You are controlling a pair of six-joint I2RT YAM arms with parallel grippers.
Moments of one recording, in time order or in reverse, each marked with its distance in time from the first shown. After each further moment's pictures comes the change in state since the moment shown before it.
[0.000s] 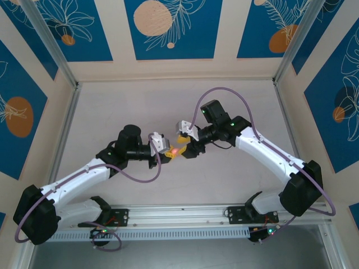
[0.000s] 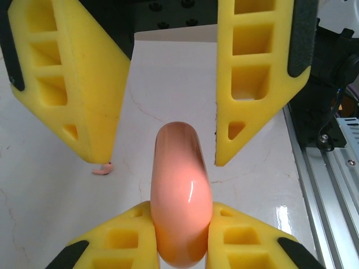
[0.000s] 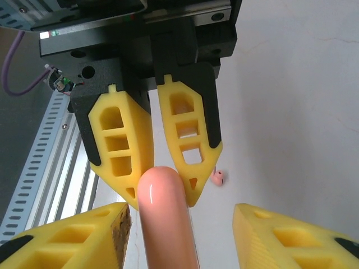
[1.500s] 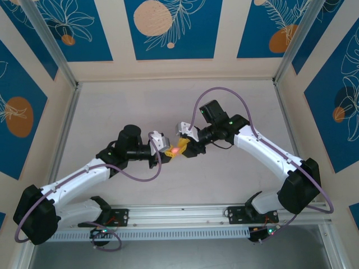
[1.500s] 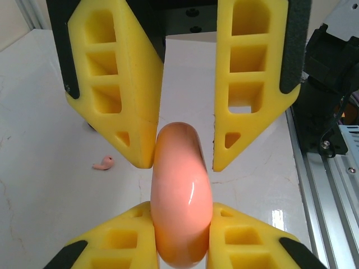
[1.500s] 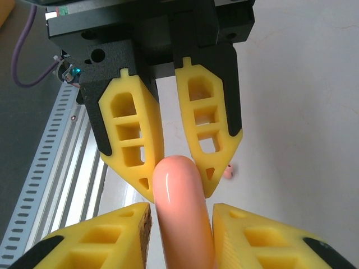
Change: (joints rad) left arm -0.002 0.000 0.000 0.003 -0.019 -0.051; right arm 0.000 0.025 0.018 -0.059 -0.013 -0.037
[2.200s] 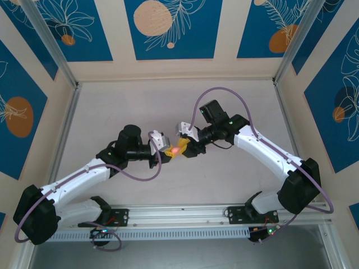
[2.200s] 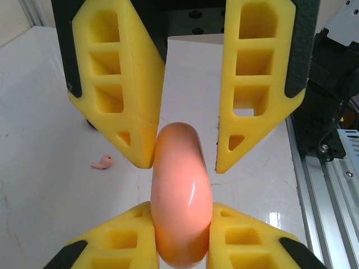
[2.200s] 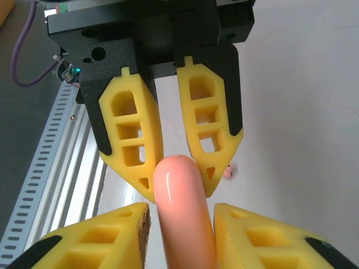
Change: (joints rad) left arm 0.000 0.000 0.000 0.005 -0.002 -0.026; right arm -0.001 0.000 0.000 -0.001 0.001 -0.004
